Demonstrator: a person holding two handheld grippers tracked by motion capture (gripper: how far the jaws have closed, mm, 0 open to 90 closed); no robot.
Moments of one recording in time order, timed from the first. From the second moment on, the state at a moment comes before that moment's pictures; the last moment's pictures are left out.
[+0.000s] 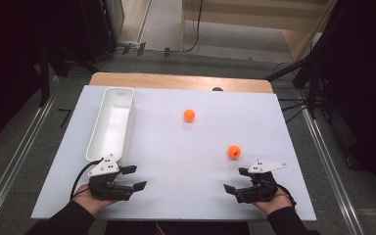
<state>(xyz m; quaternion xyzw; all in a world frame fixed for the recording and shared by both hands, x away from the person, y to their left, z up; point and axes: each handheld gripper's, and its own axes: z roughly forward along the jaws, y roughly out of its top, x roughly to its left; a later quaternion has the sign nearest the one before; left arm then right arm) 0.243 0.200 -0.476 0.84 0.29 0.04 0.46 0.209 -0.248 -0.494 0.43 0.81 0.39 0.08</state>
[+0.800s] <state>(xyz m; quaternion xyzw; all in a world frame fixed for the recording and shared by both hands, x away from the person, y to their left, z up) 0.243 0.203 -0.477 0.84 0.29 0.05 0.46 0.213 -0.244 -0.495 0.43 0.81 0.39 0.07</state>
